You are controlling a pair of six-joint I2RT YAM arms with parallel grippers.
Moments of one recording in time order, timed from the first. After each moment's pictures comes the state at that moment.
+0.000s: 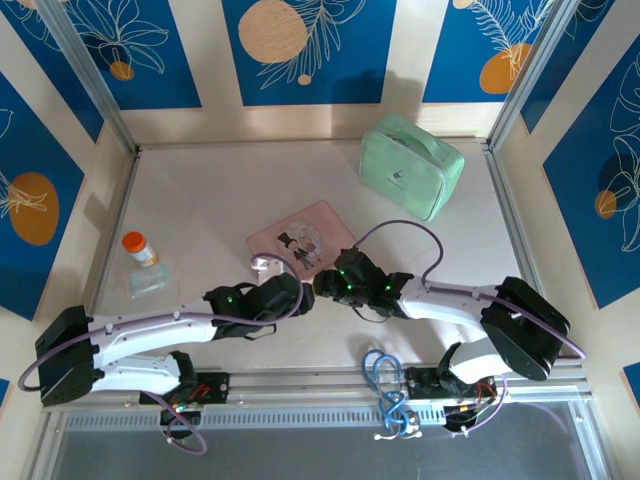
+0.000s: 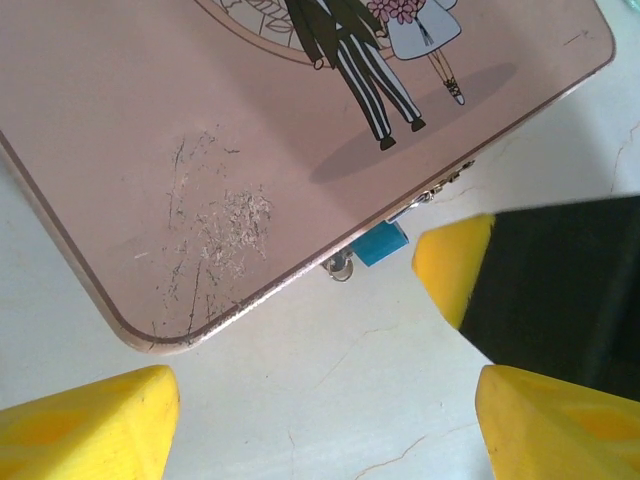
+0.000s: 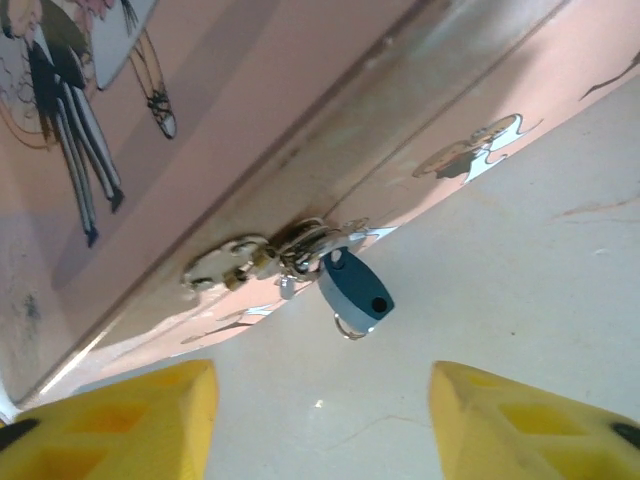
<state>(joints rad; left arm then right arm) -1.12 1.18 0.72 -0.45 -0.37 -1.08 0.89 1.39 0.61 -0.04 -0.02 1.03</state>
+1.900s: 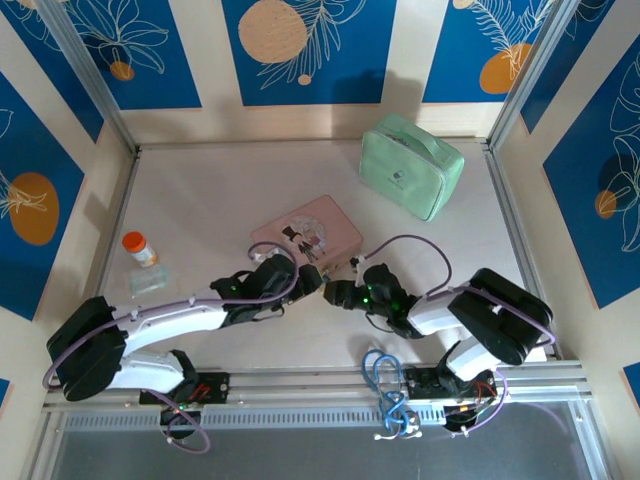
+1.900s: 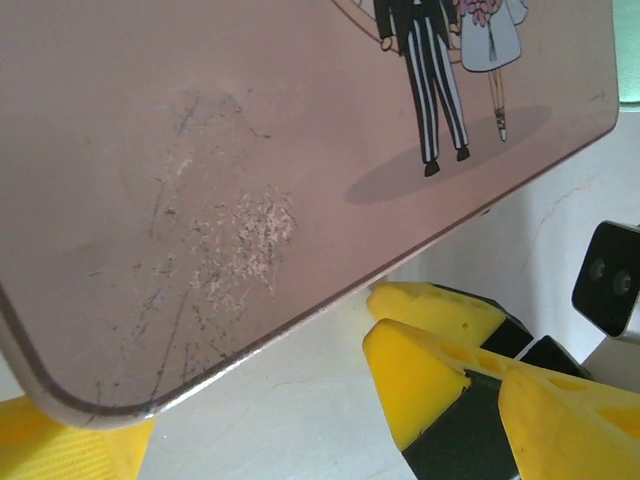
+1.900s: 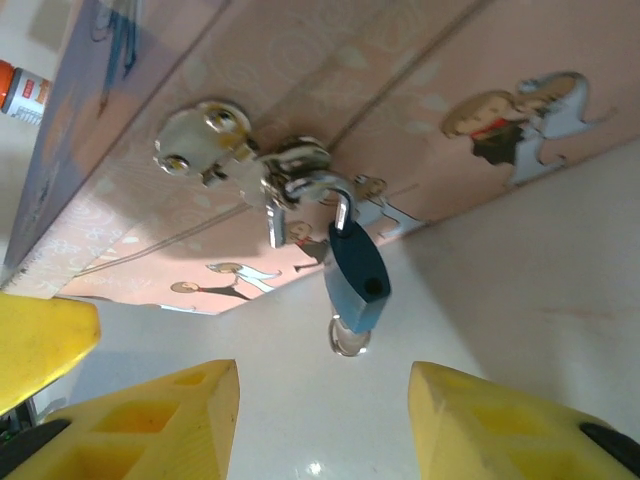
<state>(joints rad) -0.94 1.28 0.65 -0.17 -0.12 -1.25 0.79 1.53 0.29 0.72 -0.16 0.80</state>
